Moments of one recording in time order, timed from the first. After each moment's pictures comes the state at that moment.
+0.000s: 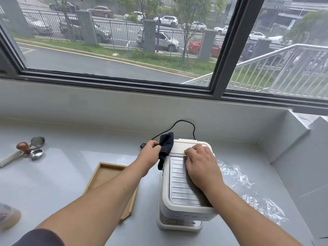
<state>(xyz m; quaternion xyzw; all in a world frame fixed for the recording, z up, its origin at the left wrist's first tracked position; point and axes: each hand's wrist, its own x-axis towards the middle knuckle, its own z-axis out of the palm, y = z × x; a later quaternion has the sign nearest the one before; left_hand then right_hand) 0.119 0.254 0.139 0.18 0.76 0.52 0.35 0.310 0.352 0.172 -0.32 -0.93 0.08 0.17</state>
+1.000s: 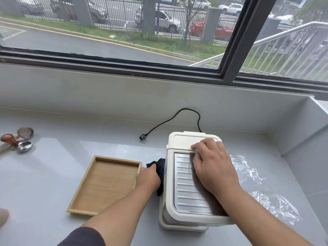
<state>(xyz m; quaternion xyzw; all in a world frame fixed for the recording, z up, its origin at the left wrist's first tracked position) 0.133 0.246 -0.005 0.27 0.91 0.15 0.28 0.306 0.360 0.166 -0.33 -0.92 0.11 0.17</state>
